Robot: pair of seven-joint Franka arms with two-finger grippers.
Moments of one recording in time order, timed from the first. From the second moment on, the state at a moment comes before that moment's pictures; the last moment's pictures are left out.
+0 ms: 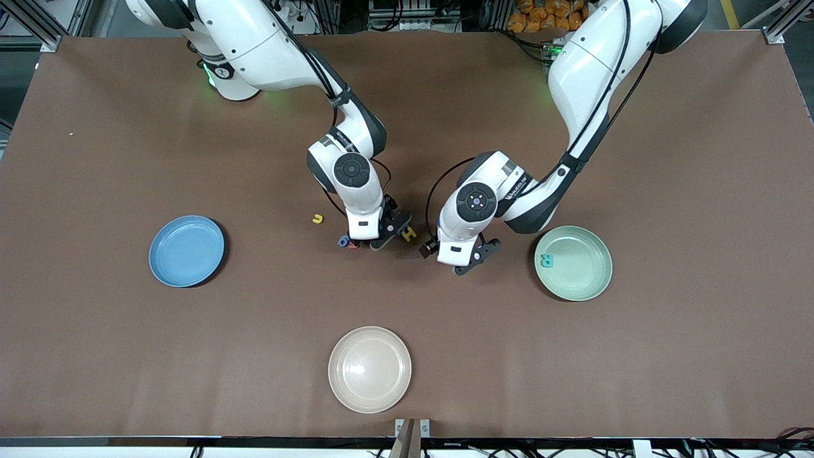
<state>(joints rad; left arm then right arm) -0.35 0.77 -0.37 -1.55 0.13 2.26 -1.33 0.67 0.69 0.04 -1.80 0.00 2.52 -0.08</state>
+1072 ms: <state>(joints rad) -0.35 0.77 -0.37 -1.55 0.13 2.26 -1.33 0.67 0.66 0.04 -1.80 0.00 2.50 0.00</state>
